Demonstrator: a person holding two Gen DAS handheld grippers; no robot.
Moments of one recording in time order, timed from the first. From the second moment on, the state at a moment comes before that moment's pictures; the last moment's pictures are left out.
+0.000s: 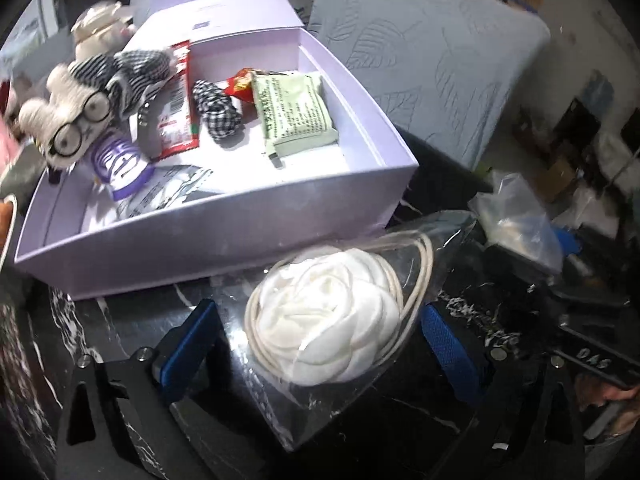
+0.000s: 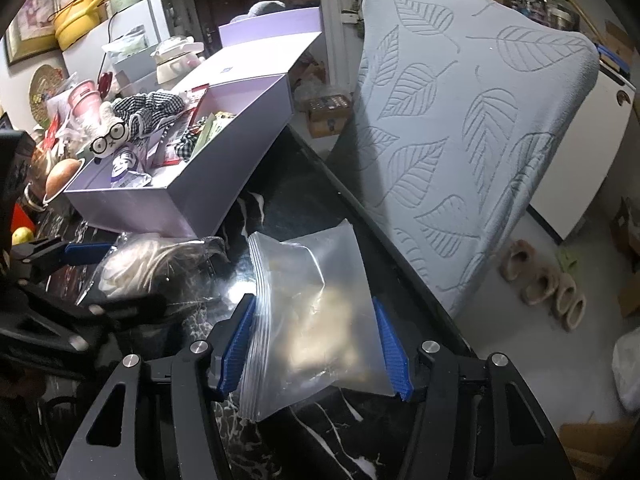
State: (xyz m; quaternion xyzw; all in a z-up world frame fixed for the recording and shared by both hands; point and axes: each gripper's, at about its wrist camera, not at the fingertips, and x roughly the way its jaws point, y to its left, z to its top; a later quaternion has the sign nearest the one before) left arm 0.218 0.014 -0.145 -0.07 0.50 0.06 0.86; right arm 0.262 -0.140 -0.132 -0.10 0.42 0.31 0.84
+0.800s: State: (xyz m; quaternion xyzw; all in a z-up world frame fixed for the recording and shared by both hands) left arm 0.192 0.009 -0.134 -0.07 0.47 0.05 0.88; right arm 0.252 -0.146 -0.131 -0.07 0.43 0.31 0.84
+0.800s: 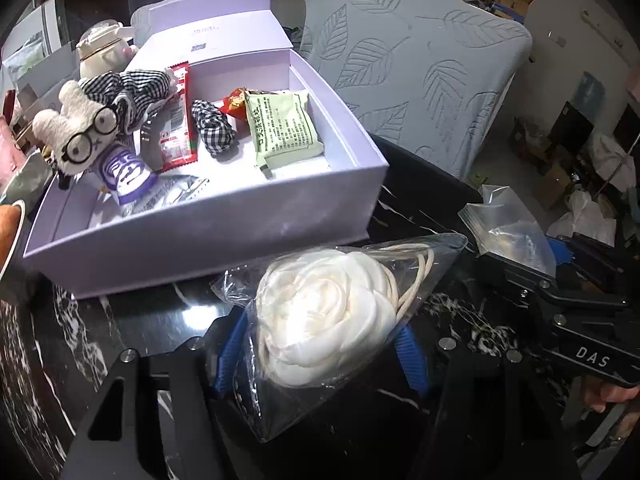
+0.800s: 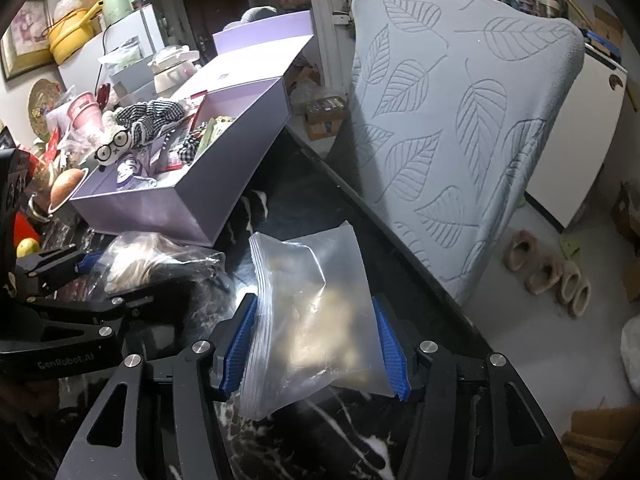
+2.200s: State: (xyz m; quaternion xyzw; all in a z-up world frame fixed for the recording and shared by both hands) left arm 0.021 0.012 -0.034 -0.07 0.34 0.11 0.93; right arm 0.091 -0.143 -0.070 -0.02 0.37 0.40 0.84
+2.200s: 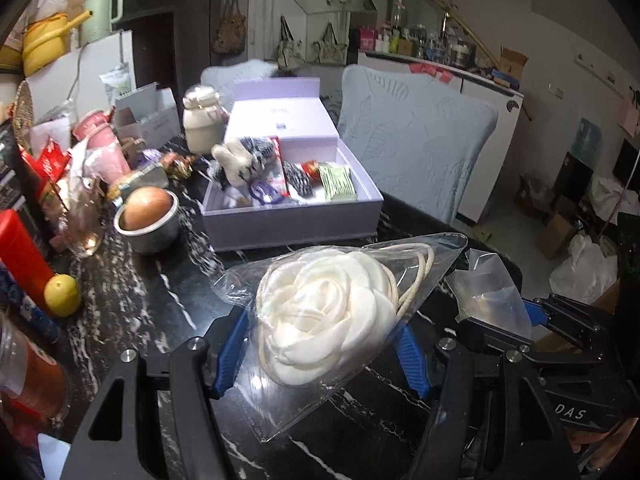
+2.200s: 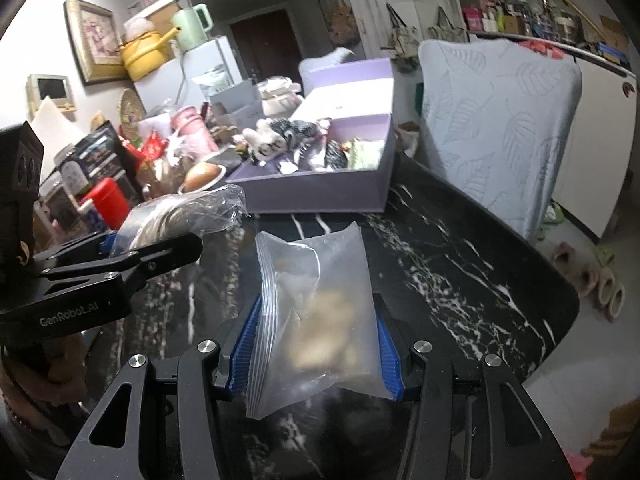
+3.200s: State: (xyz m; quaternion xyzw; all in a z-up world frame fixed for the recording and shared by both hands) left arm 0.100 0.064 0.055 -0.05 0.22 0.11 0.97; right arm 0.154 -0.084 0.026 -0.03 0.26 0.41 0.87
